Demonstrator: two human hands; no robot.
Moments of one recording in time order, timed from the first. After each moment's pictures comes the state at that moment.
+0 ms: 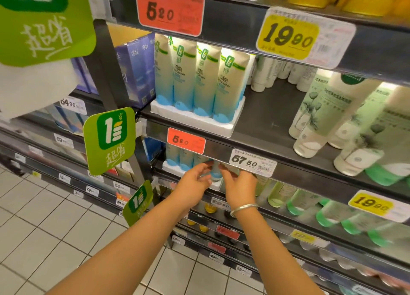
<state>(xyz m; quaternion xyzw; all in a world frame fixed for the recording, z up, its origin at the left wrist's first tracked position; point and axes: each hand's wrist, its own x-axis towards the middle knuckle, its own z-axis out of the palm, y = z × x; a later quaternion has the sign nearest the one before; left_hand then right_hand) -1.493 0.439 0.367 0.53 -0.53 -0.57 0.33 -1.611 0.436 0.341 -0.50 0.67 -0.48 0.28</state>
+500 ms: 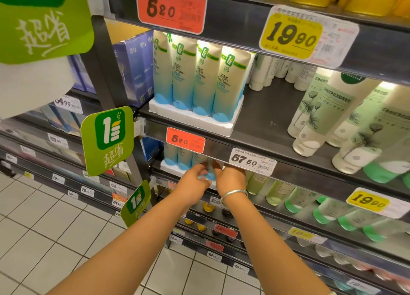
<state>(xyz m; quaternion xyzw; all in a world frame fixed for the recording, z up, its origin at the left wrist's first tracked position) -1.496 0.434 0.362 0.59 -0.53 -0.53 0.28 -1.600 0.410 0.345 -0.52 0.78 -0.23 0.29</state>
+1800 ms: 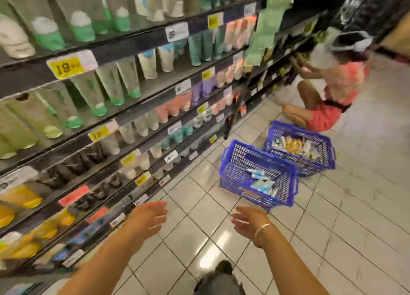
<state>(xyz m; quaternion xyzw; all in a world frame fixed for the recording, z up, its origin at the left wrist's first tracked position) -1.513 0.631 0.253 0.48 -0.50 -0.72 -0.09 -1.632 0.874 0.235 0.31 0.64 -0.59 0.38</state>
